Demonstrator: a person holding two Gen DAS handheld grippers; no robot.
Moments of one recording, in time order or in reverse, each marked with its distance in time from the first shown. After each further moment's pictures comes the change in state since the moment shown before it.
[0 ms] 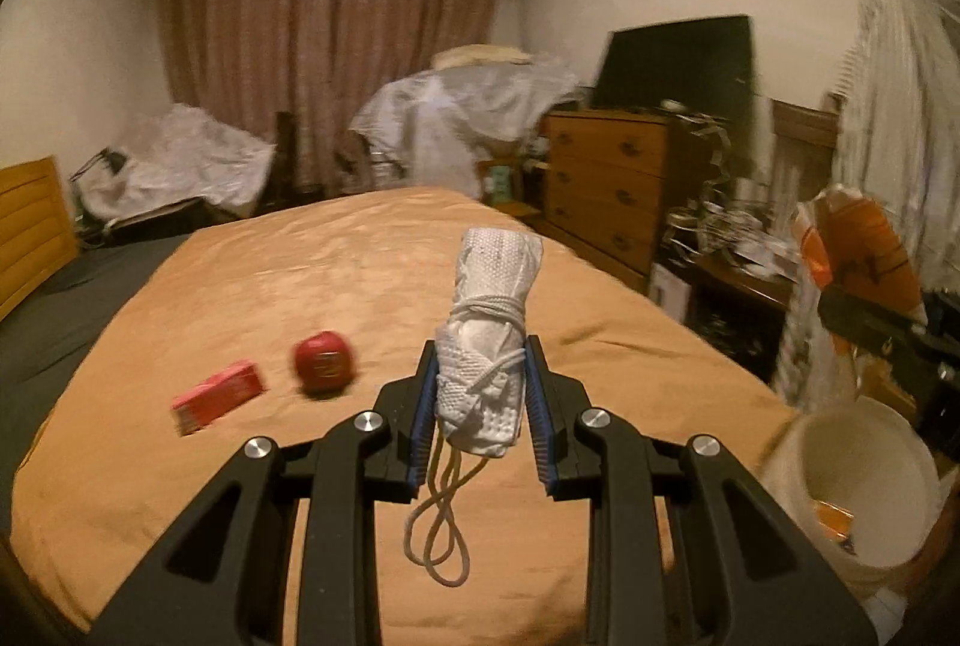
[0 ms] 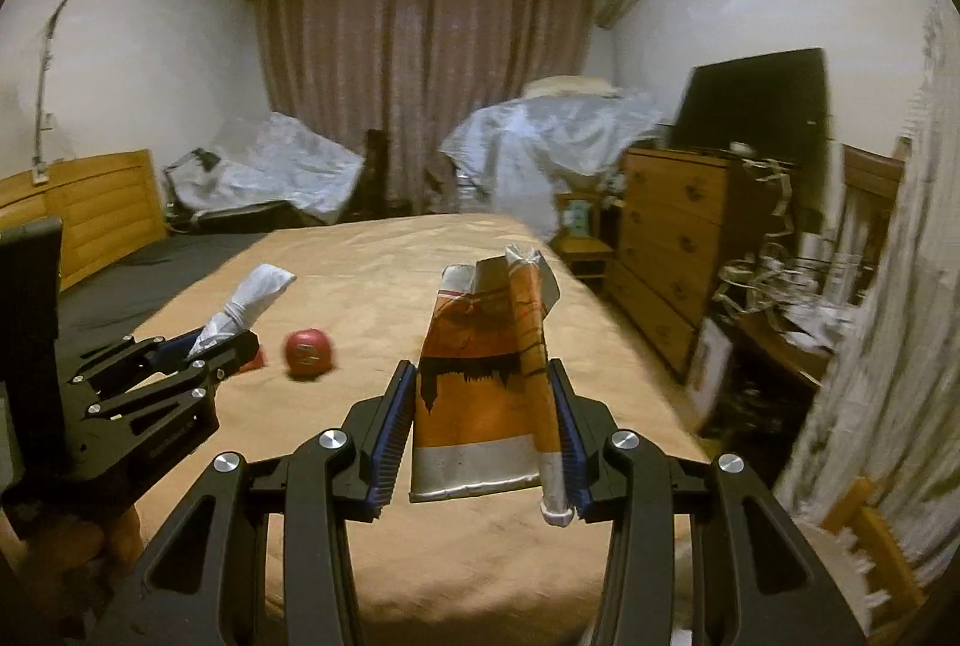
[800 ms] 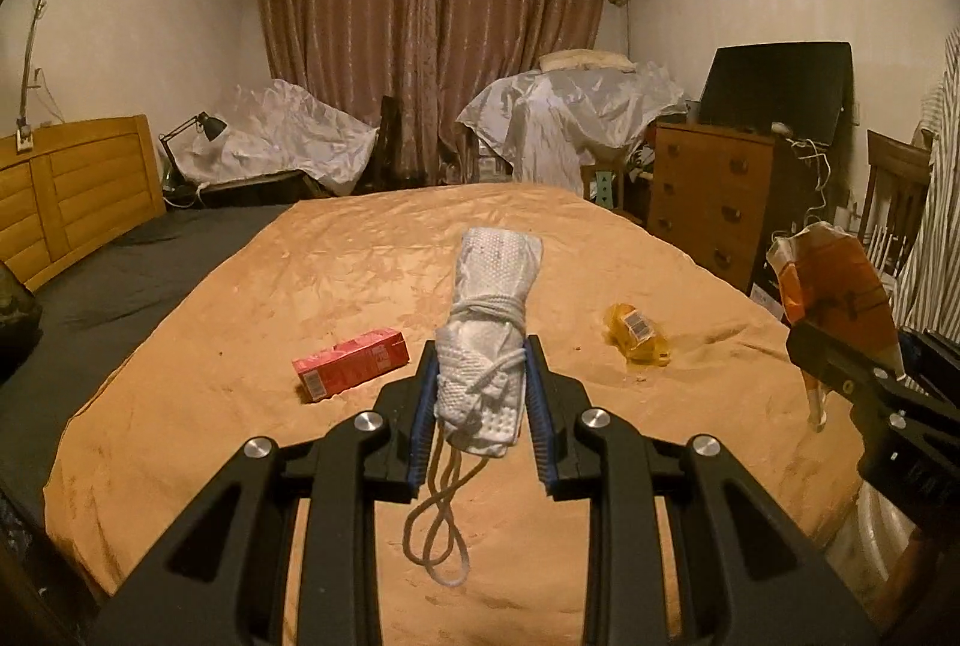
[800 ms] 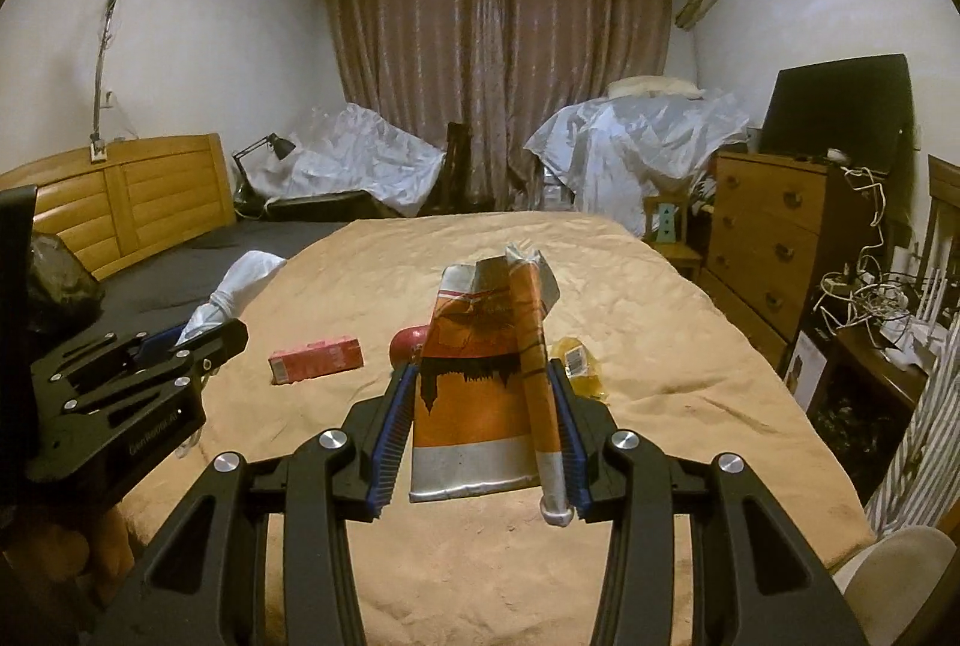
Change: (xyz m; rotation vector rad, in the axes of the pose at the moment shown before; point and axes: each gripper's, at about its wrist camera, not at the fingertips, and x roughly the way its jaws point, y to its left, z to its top) left arm -0.012 0.112 -0.023 -0.126 -0.012 0.242; right arm 0.075 0.124 -0.019 -0.055 -0.014 0.198
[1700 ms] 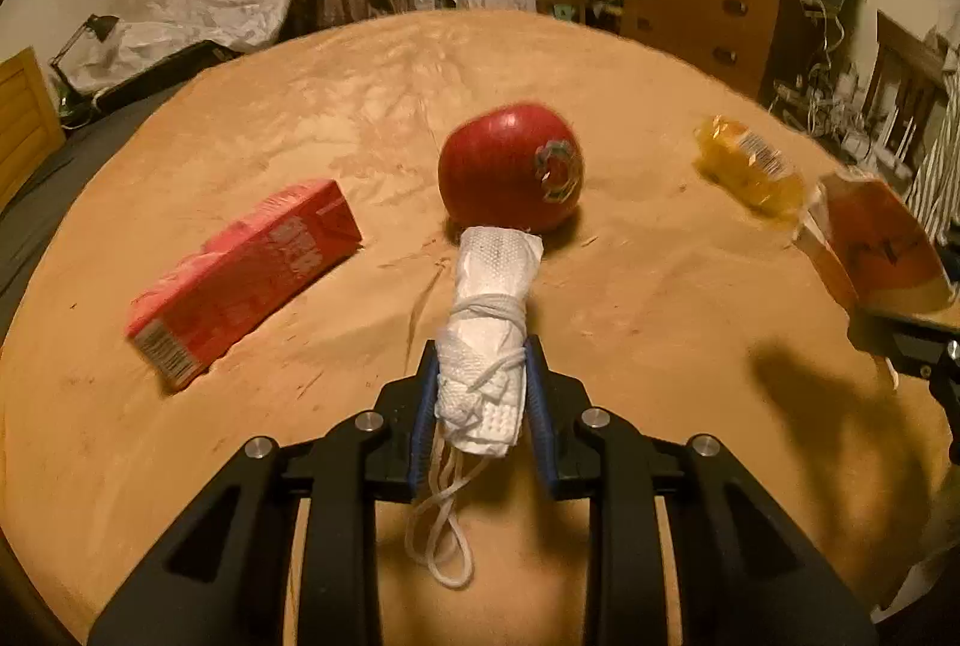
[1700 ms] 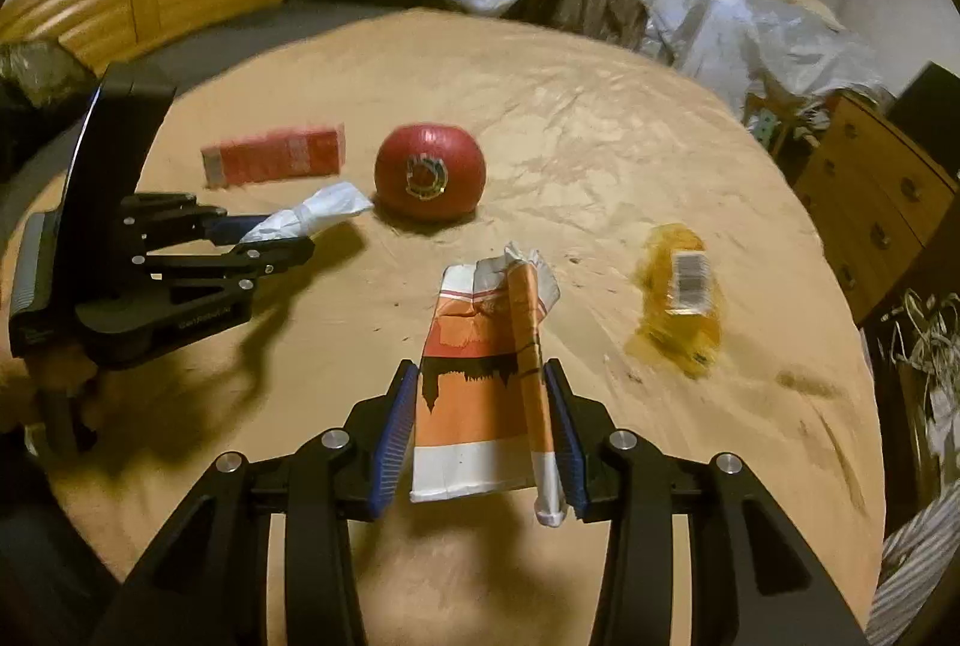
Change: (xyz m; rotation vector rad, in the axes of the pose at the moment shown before) left arm 0.219 0.053 -0.055 0.088 0.378 -0.159; right arm 0.247 0.010 -0.030 -0.271 0.463 0.108
